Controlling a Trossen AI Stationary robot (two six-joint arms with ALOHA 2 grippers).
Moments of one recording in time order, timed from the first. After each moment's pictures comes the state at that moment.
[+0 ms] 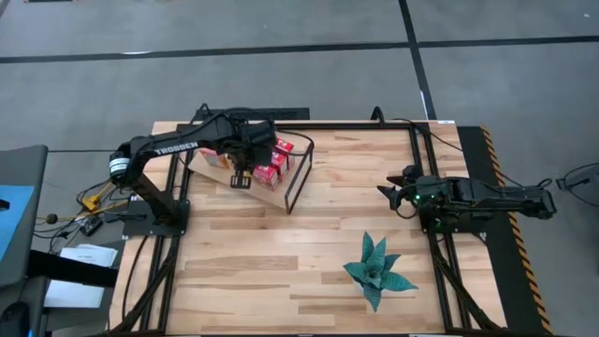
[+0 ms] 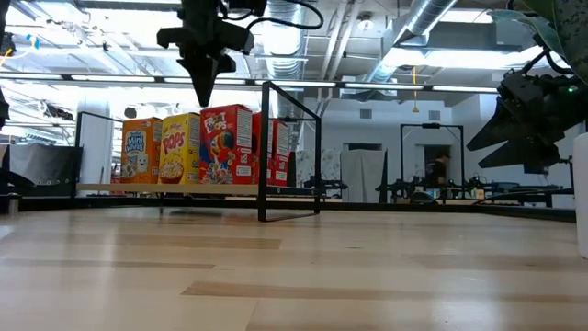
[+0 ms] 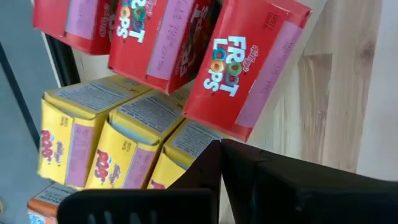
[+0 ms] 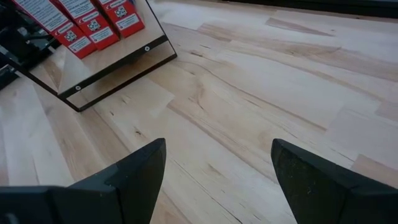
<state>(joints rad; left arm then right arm) 0.30 1.60 1.54 -1.27 -0.22 0.43 -0.07 0.21 0.16 -0.50 0.44 0.67</state>
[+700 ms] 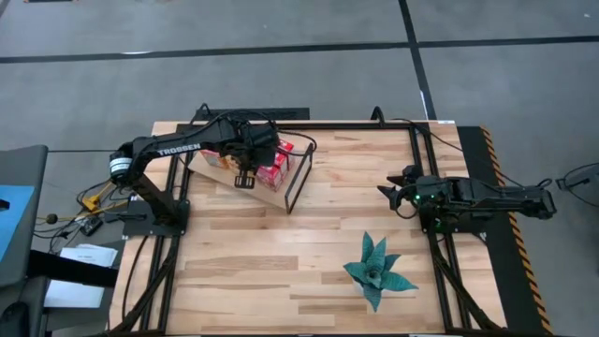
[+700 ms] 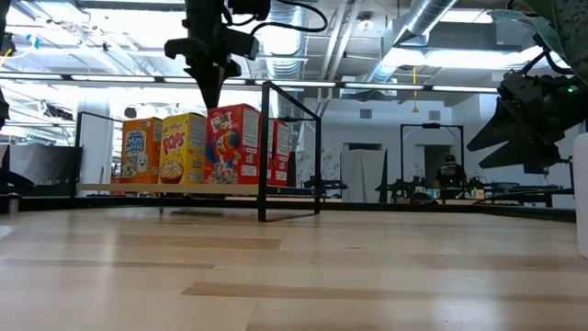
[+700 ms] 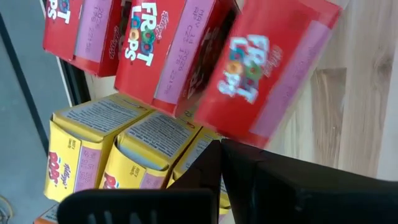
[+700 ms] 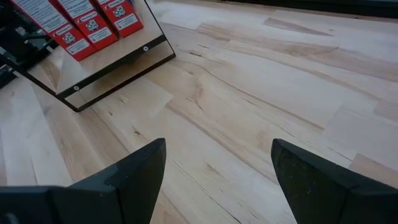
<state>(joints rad) 0.30 1.60 1.50 -1.18 -0.24 0.44 -0.07 0.21 0.16 -0.51 0.45 0.67</state>
